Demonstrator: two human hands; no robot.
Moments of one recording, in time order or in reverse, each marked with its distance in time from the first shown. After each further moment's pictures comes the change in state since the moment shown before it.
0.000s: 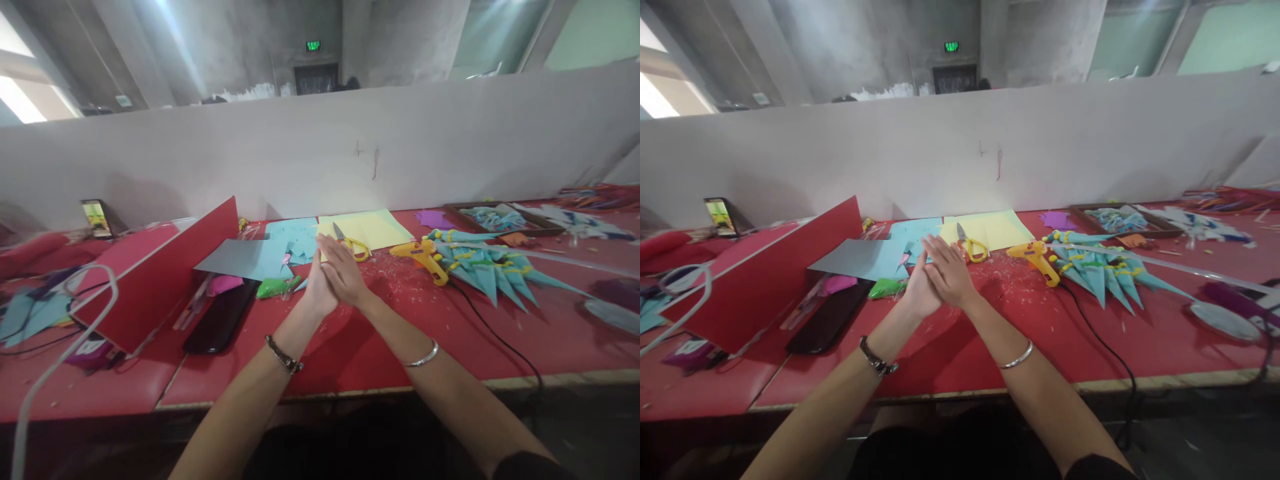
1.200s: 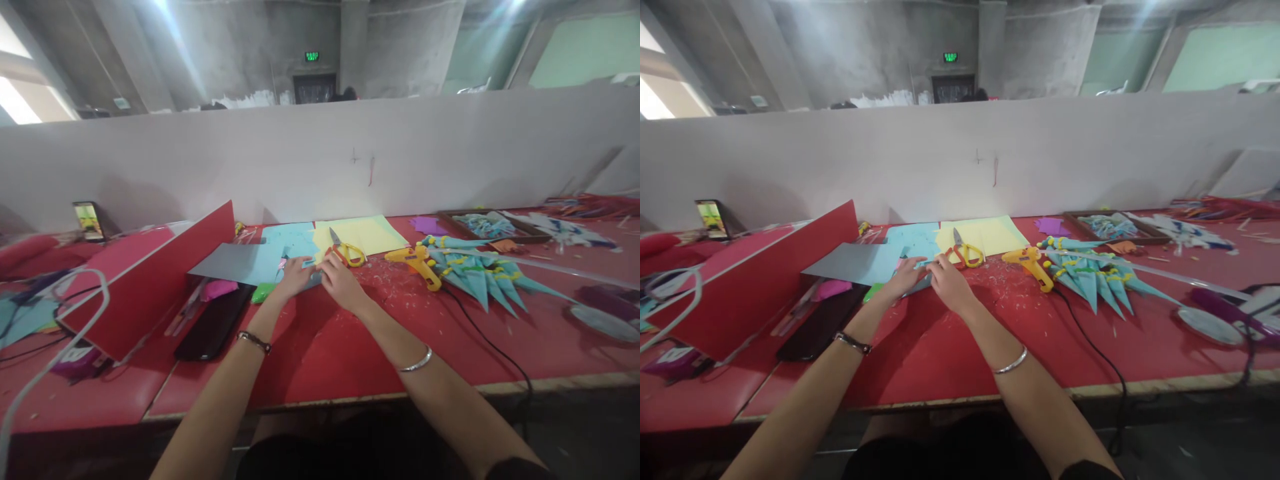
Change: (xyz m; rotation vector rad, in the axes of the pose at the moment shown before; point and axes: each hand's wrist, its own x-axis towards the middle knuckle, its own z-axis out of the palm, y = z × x) left_hand 0.041 0.044 -0.074 1.450 0.255 0.367; right_hand 0.000 0.012 0.009 0.007 -0.076 0.052
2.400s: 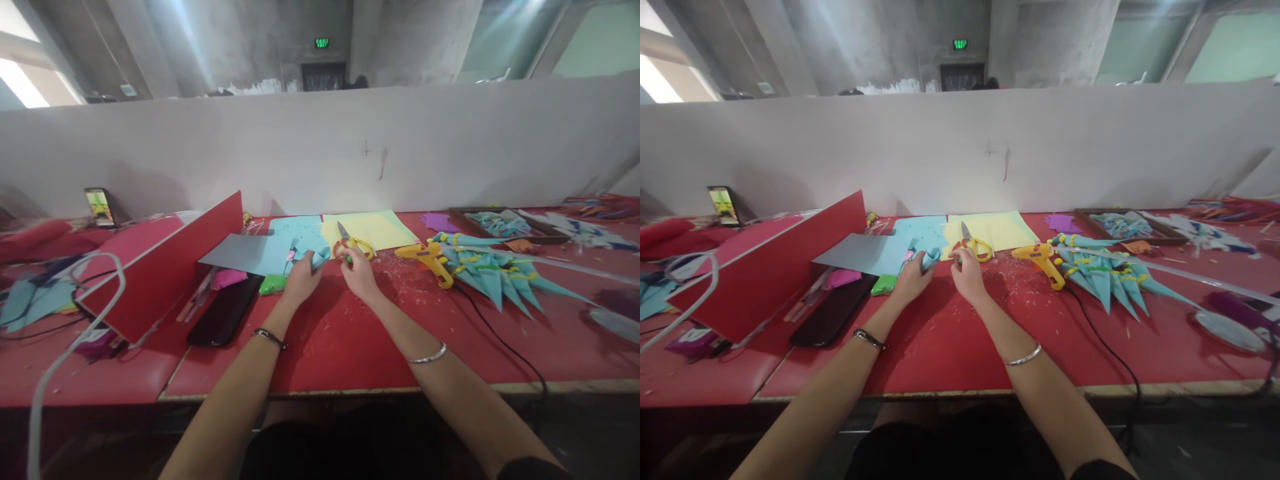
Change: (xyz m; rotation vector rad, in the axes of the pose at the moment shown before) left_hand -0.019 -0.005 0.003 0.423 0.092 0.241; right_hand -0.003 0.018 0.004 0.161 0.248 0.289
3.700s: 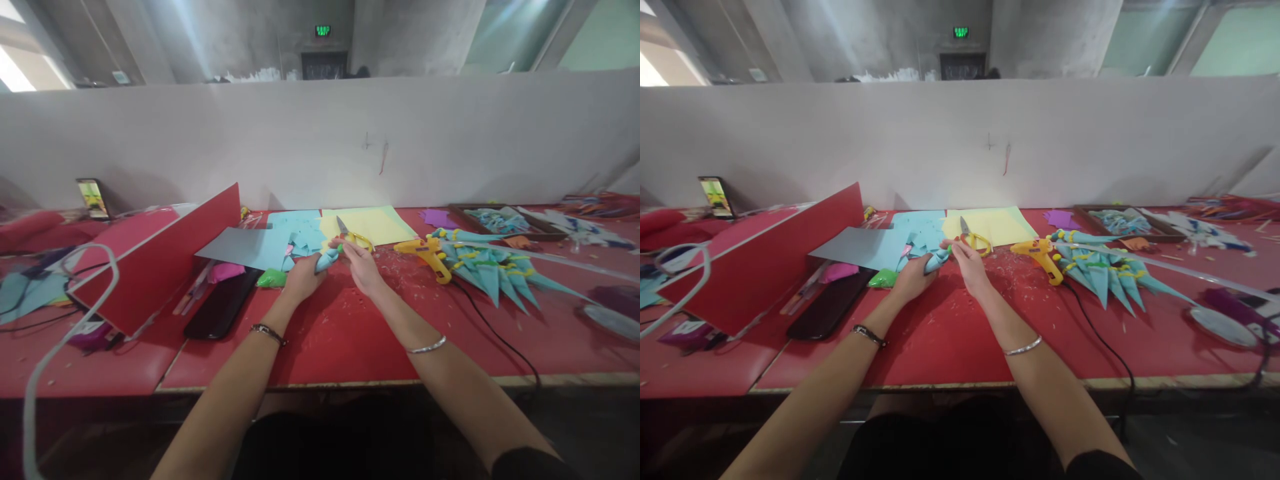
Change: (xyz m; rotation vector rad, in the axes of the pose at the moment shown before) left_hand -0.008 0.006 -0.001 0.094 -0.115 0.065; right_hand 0.002 -0.012 -0.004 0.917 -0.093 0.439
